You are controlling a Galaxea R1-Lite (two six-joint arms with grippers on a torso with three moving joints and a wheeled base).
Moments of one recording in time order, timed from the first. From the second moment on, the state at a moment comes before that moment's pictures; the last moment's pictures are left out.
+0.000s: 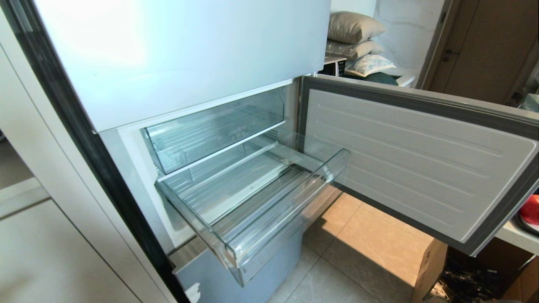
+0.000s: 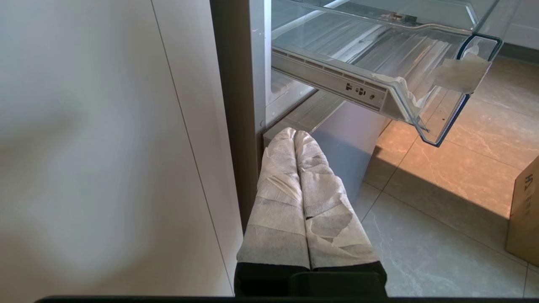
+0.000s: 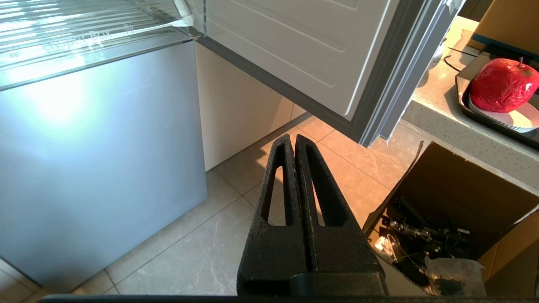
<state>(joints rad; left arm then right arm) 0.00 0.00 0.00 0.00 0.00 0.00 0.00 0.00 0.00 0.01 0.02 -0.08</state>
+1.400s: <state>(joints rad) 0.00 0.00 0.00 0.00 0.00 0.00 0.00 0.09 0.00 0.00 0.01 -0.05</state>
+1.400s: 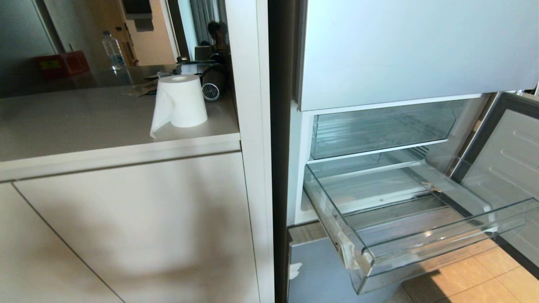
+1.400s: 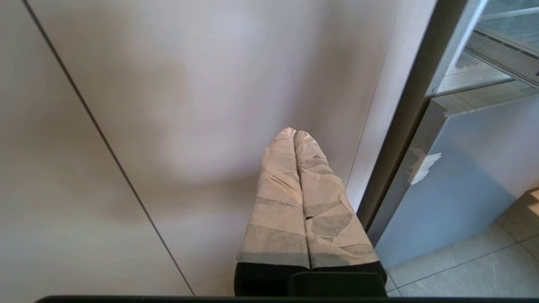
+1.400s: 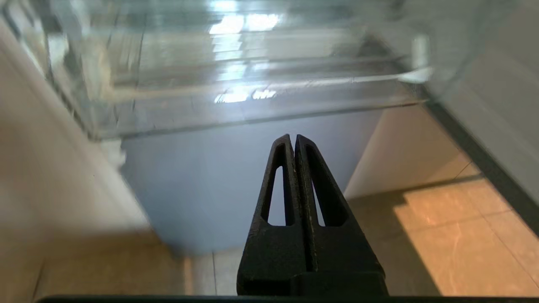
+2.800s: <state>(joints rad) 0.00 0.00 0.00 0.00 0.00 0.00 0.05 1.57 -0.46 -0.40 0.19 -0.08</state>
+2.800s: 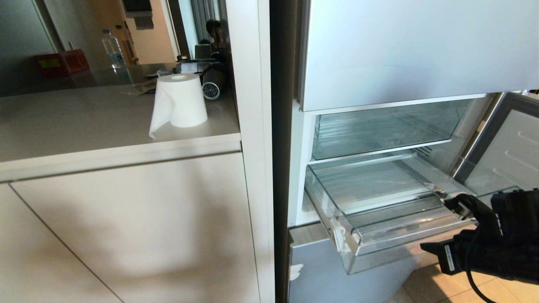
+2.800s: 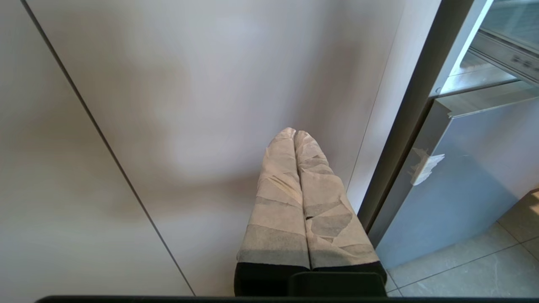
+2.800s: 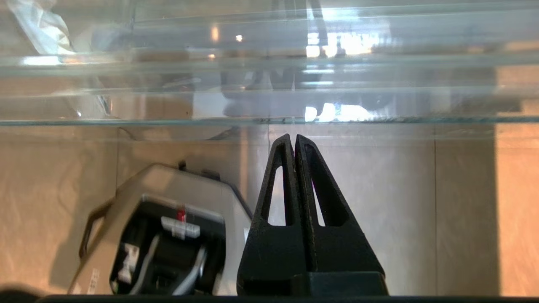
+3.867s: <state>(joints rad) 0.00 0.00 0.00 0.00 0.00 0.00 0.14 1.60 -0.41 -0.70 0.12 0.31</state>
